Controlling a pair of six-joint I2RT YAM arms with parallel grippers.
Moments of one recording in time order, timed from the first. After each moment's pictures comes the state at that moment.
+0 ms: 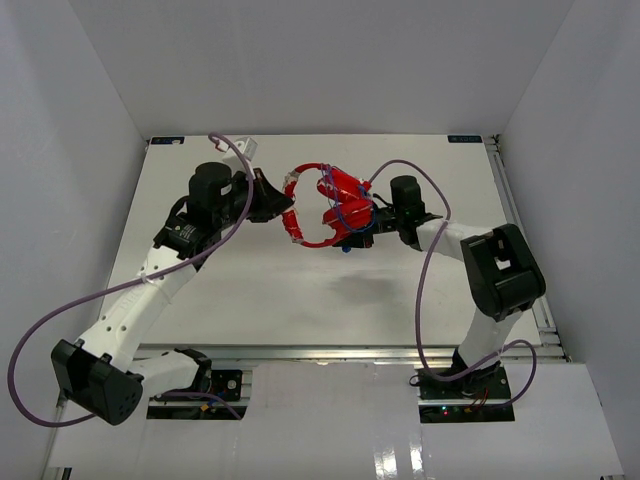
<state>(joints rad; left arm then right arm) -0.45 1.17 1.17 -0.33 0.27 -0.52 0.42 1.81 1.00 0.34 -1.20 -0.12</state>
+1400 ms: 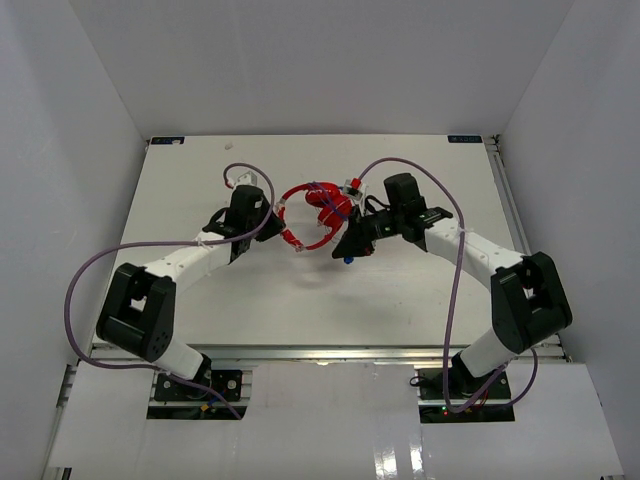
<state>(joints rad) -0.41 1.51 0.92 -0.04 -0.03 -0.76 0.51 1.55 1.05 -0.19 -1.02 -0.04</state>
